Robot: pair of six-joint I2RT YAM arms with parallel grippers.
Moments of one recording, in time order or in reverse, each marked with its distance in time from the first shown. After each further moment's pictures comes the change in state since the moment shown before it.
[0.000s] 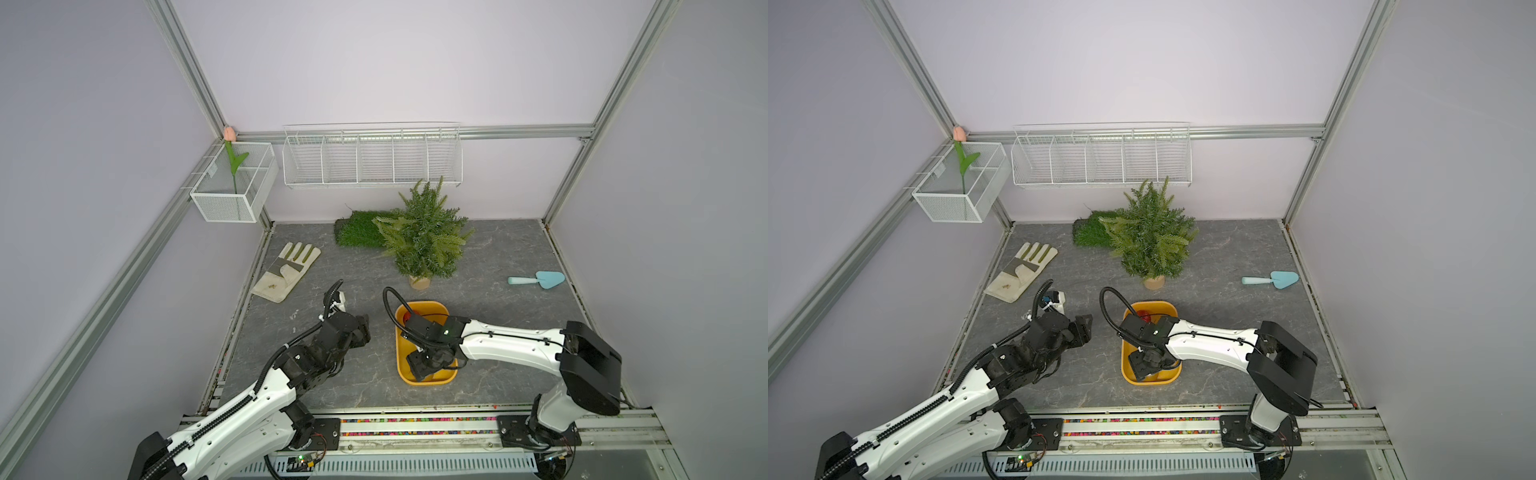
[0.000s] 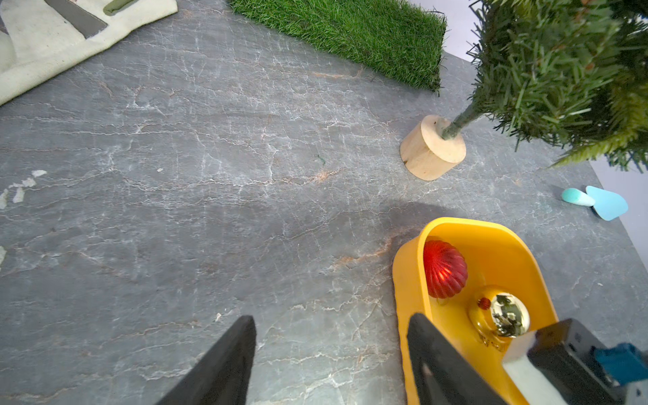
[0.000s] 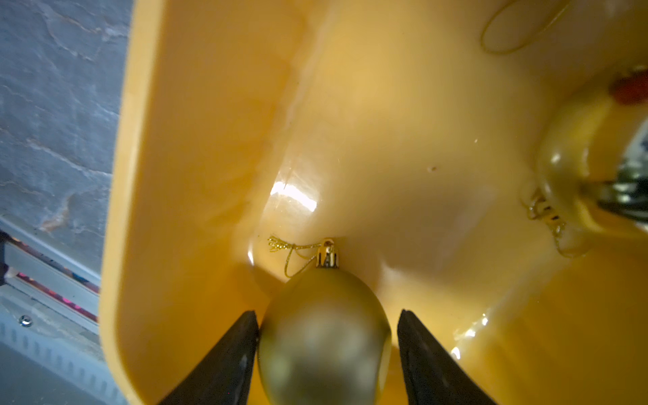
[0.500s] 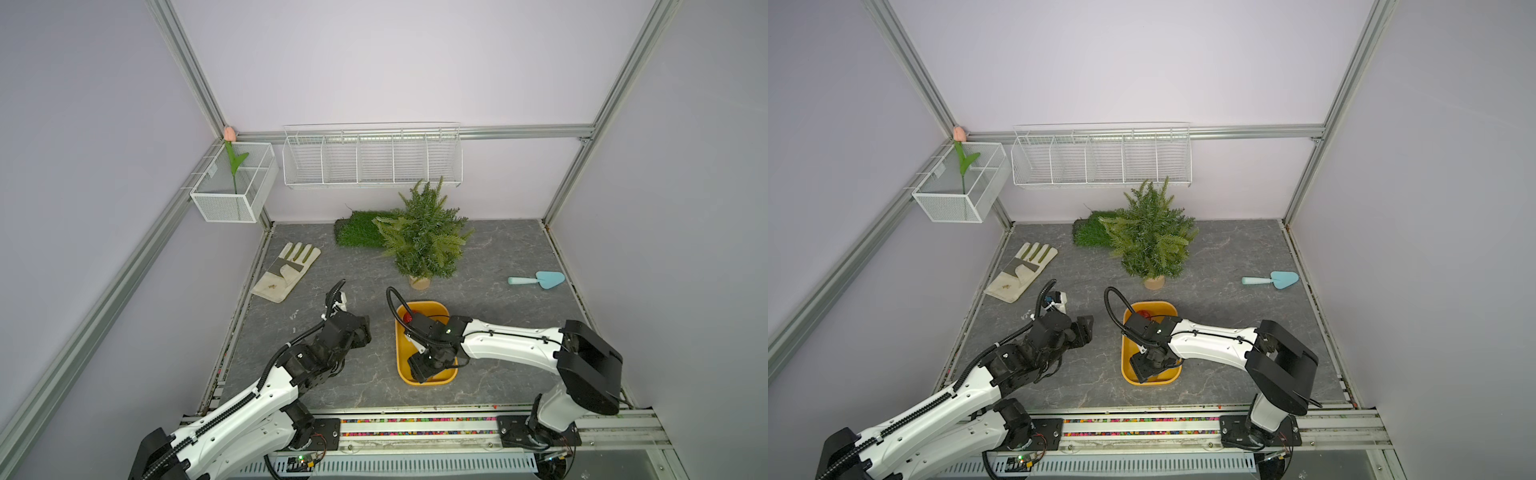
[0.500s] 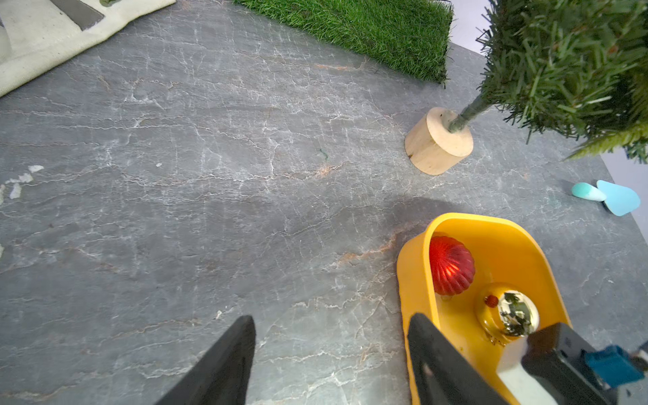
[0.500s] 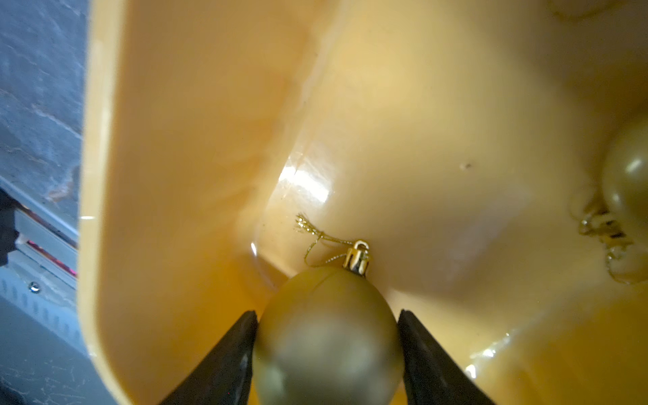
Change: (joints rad) left arm 0.000 0.022 0.000 0.001 0.003 0.000; right arm -0.027 0.000 -0.032 0.026 -0.087 -0.075
